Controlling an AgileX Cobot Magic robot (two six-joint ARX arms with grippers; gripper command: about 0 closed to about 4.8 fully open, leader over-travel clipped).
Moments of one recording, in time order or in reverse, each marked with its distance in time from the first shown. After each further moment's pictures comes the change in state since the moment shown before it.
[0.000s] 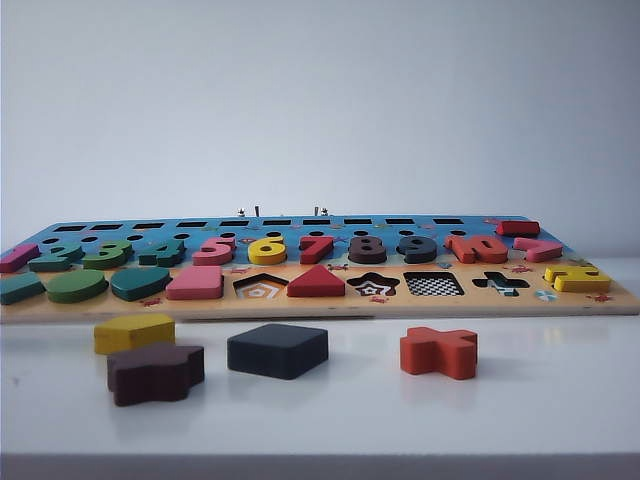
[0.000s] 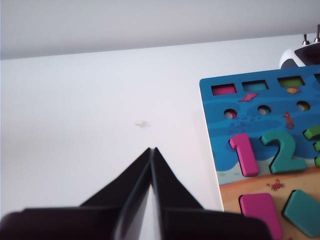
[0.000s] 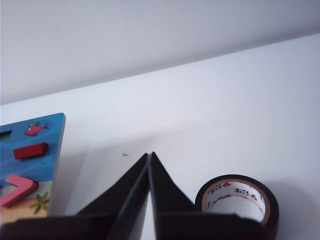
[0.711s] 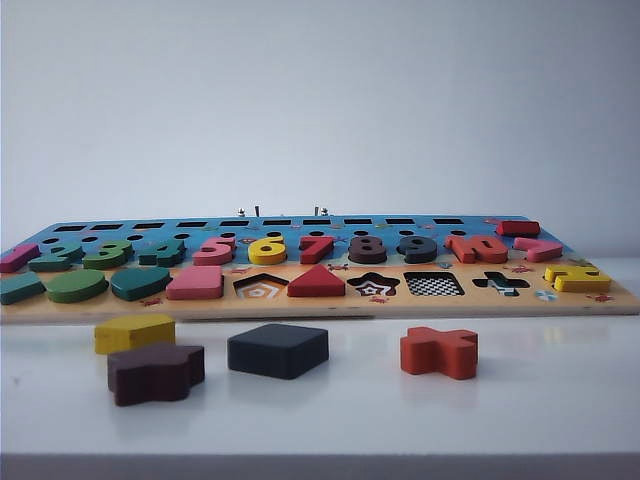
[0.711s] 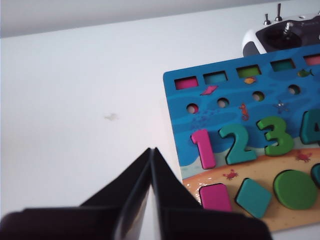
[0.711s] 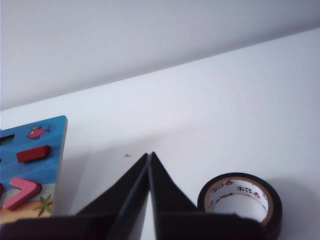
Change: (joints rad) left arm -0.113 0.225 0.241 -0.198 0.005 0.000; right arm 0.000 0.000 0.000 0.000 0.000 0.029
